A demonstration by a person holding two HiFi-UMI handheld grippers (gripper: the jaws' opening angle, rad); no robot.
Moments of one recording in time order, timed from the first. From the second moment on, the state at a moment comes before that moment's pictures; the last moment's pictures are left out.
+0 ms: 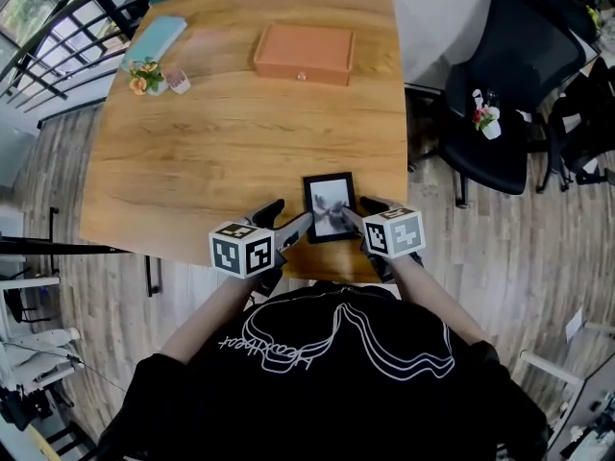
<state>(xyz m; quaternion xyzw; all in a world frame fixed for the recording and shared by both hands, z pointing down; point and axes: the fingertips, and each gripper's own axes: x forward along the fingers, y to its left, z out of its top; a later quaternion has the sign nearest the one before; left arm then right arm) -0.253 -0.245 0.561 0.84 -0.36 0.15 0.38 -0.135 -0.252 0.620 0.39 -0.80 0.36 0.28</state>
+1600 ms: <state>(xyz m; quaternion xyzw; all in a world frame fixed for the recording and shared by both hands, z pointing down) -0.203 -0.244 0.598 0.79 -0.37 0.18 0.46 -0.129 -0.262 0.632 0.30 -0.73 0.59 0.19</state>
